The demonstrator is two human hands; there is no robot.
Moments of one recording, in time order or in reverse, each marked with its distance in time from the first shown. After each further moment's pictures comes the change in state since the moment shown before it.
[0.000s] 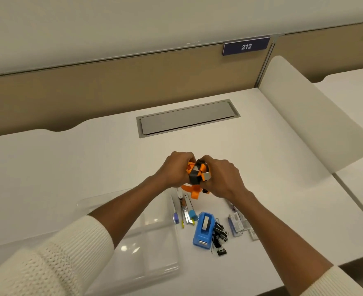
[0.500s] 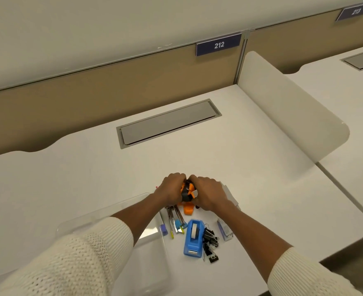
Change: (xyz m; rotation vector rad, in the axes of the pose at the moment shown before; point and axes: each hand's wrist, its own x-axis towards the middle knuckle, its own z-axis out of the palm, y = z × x) left_hand 0.033 -0.011 0.074 0.176 -0.239 -0.040; right_hand 0.002 0.046 0.053 -0.064 -0.168 0.049
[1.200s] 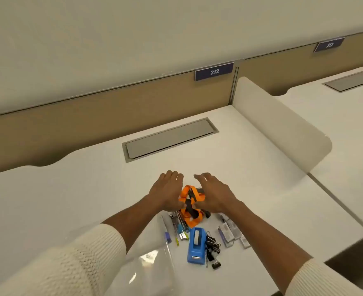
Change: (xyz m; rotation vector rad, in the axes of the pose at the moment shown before) left_hand -0.033 -0.006 -0.036 0.478 0.139 0.154; right_hand -0.026 -0.003 -0.043 0.013 0.035 -0.002
